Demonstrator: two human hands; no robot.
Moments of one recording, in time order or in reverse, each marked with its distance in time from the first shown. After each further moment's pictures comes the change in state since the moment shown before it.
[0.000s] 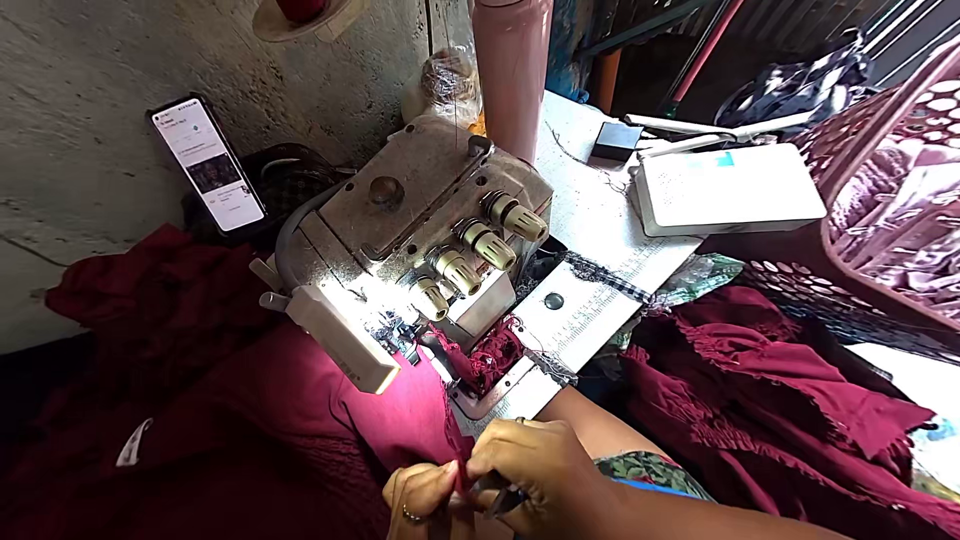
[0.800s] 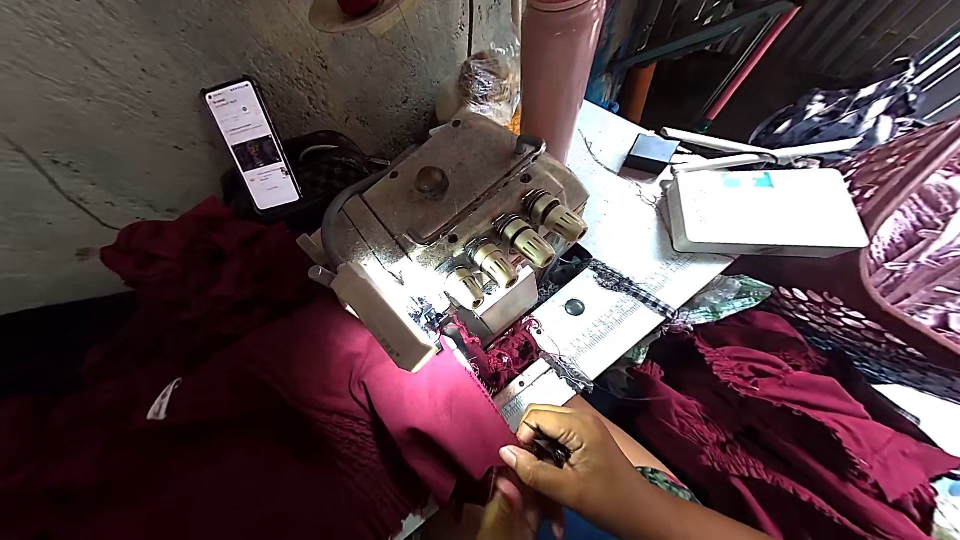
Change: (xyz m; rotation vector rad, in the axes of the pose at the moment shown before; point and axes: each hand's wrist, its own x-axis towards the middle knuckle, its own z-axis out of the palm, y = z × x) left_hand -0.028 0.023 0.033 -0.971 -0.338 -0.918; right_hand -0.014 0.012 -0.017 0.300 -0.068 0.410
